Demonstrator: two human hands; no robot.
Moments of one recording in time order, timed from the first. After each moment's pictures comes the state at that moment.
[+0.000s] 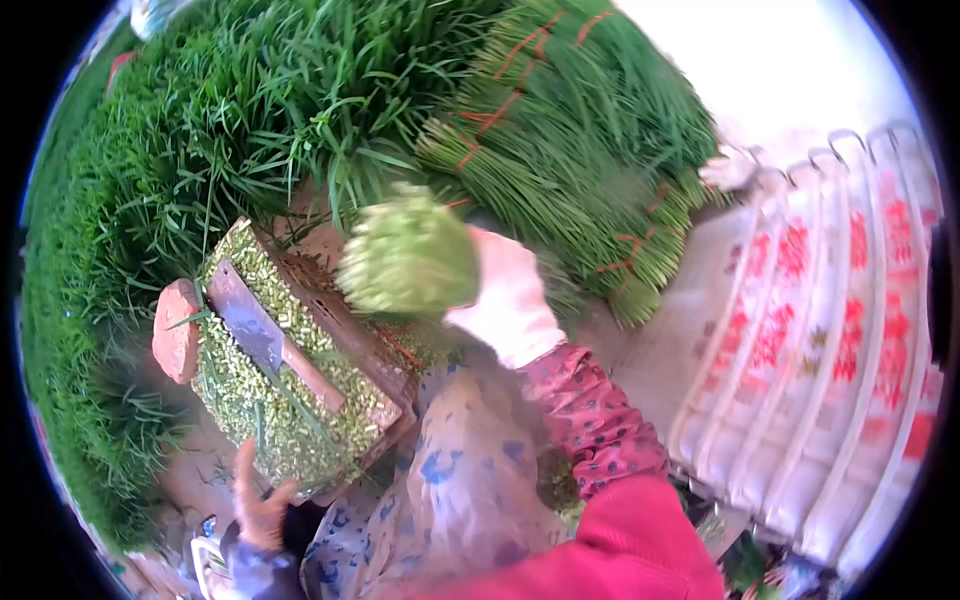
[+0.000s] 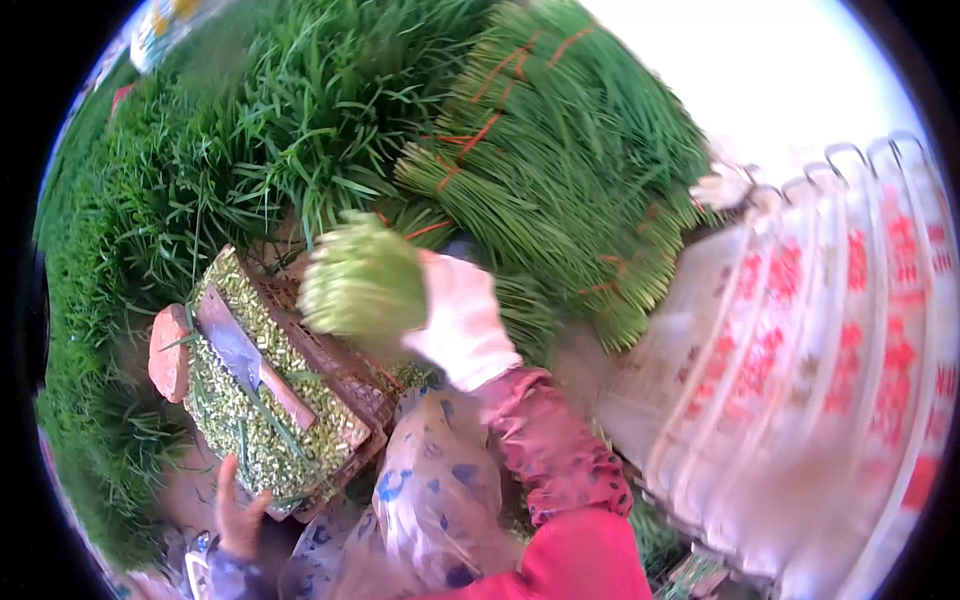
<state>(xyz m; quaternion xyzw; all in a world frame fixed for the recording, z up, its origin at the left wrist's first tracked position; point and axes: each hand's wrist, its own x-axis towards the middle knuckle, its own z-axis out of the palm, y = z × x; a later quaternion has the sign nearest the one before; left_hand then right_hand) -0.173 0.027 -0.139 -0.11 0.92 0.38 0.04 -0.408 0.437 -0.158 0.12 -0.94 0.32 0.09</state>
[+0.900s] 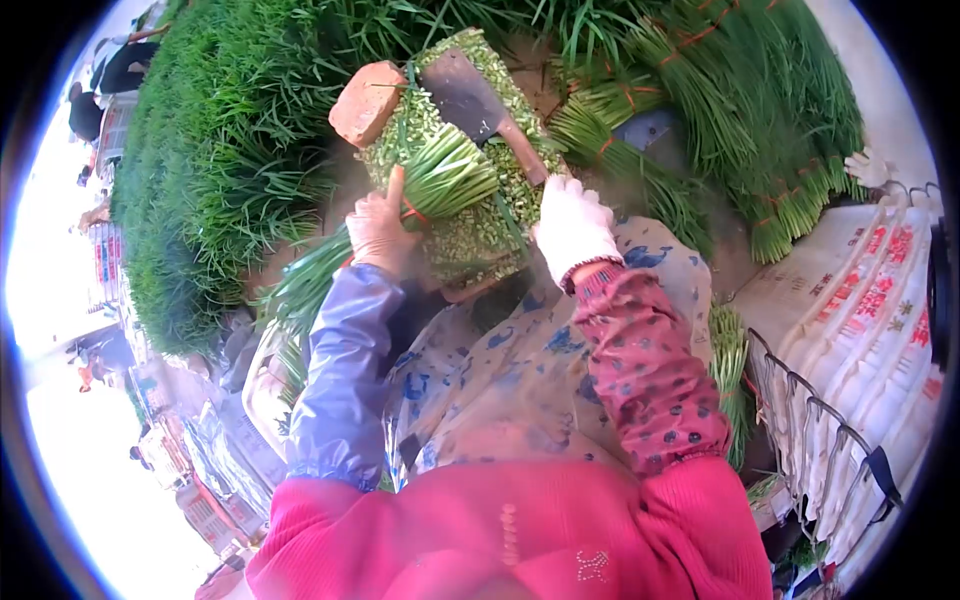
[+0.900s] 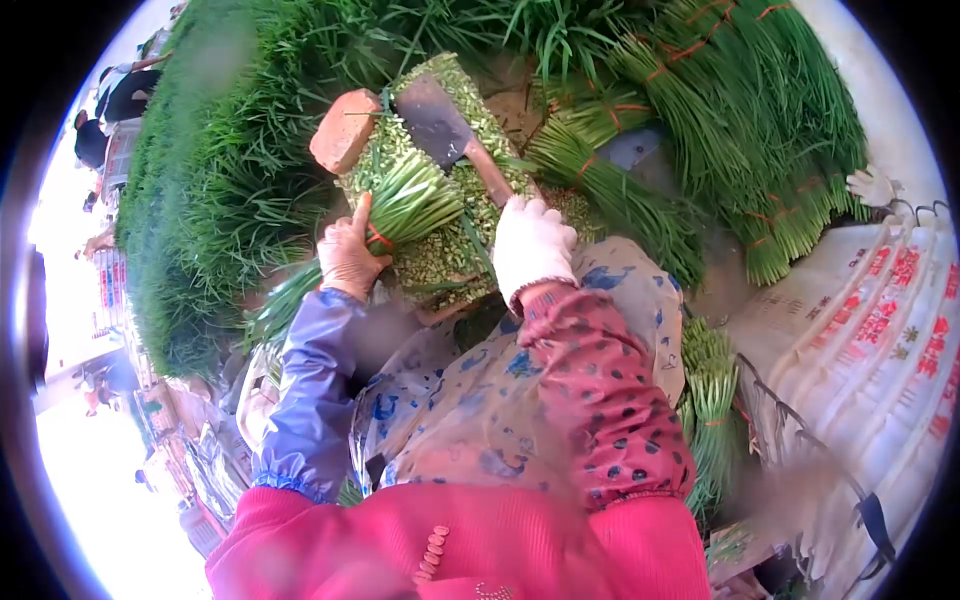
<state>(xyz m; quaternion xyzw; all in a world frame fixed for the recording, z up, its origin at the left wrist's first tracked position) -0.207 0.003 -0.135 -0.11 0.98 -0.11 0.09 -0.255 0.260 -0.135 0.10 -0.97 0.08 -0.18</state>
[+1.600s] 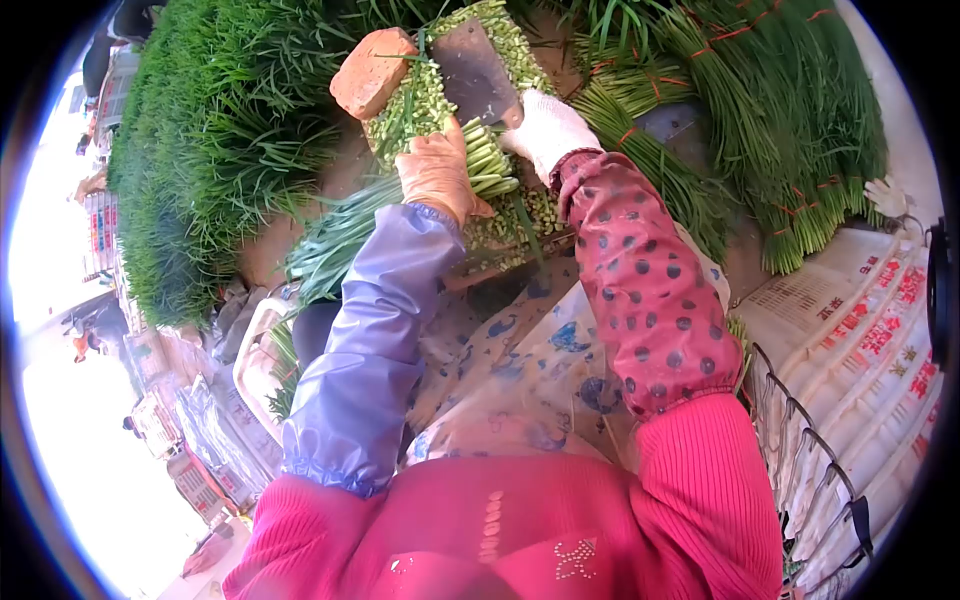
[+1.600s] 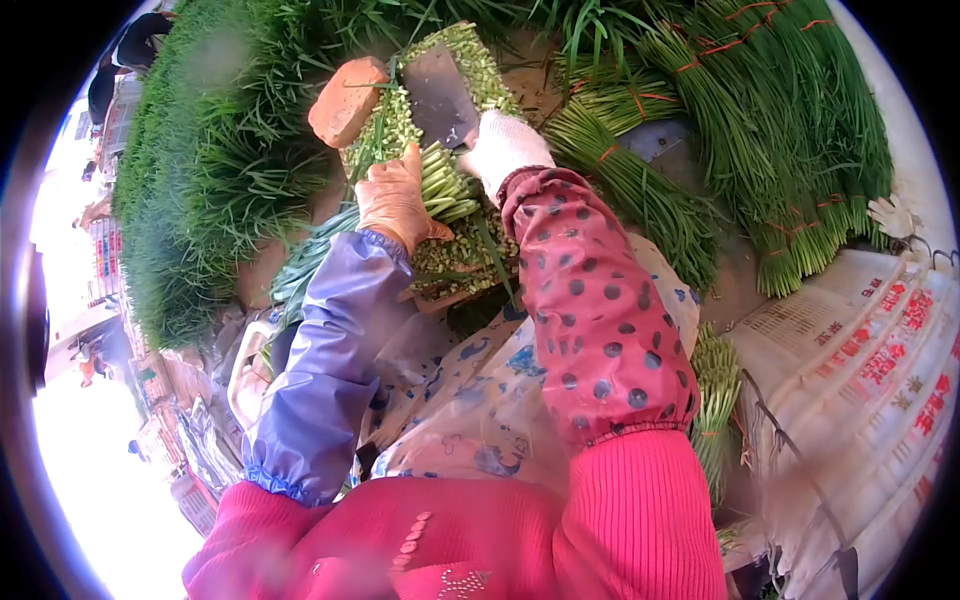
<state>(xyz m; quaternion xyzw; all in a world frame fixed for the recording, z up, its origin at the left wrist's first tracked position) -0.275 0.083 -0.114 -0.13 0.96 -0.08 0.24 -0.362 0.215 -0.139 0.15 -0.91 0.29 -0.26</state>
